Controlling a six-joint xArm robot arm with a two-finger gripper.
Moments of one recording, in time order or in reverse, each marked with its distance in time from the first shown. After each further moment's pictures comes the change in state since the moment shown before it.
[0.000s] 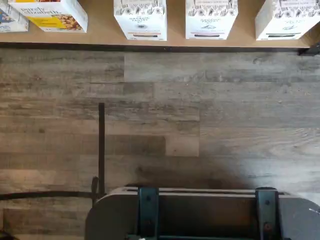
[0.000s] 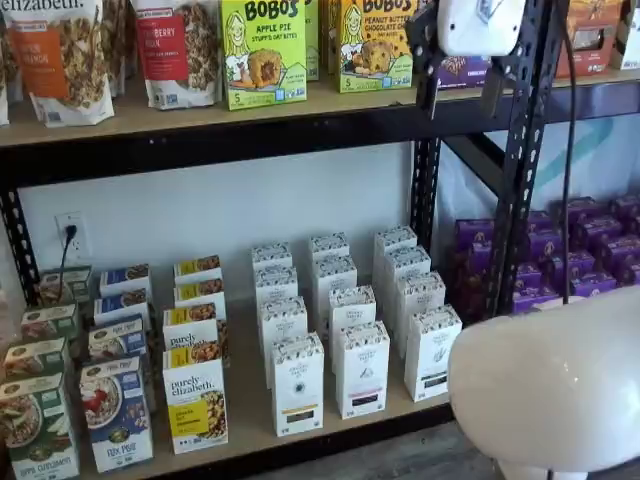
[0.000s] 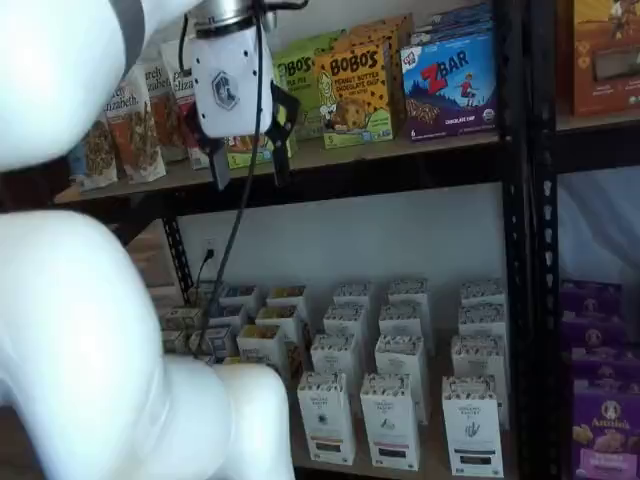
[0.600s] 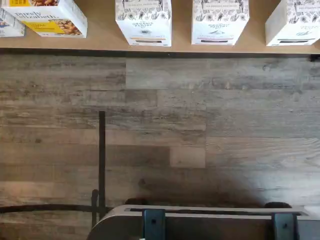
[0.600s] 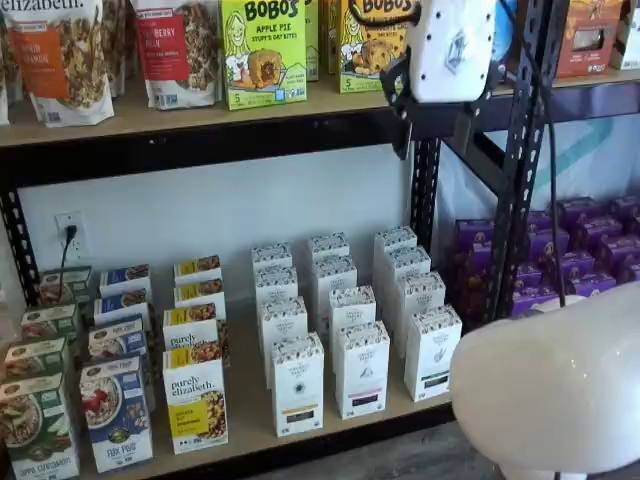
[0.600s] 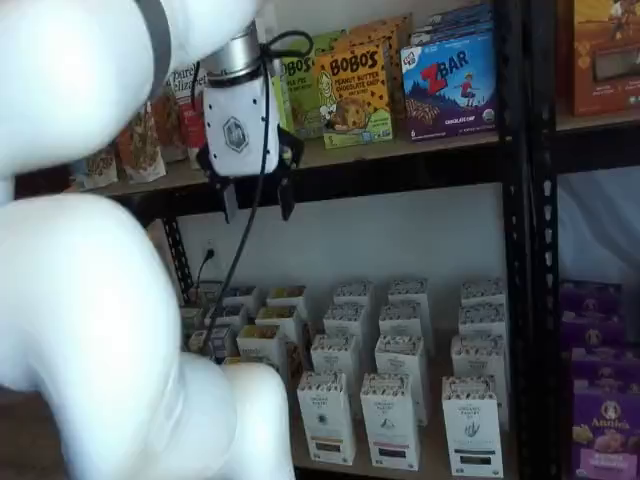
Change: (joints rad) arm 0.065 0.021 0.147 -0.009 -0.172 0.054
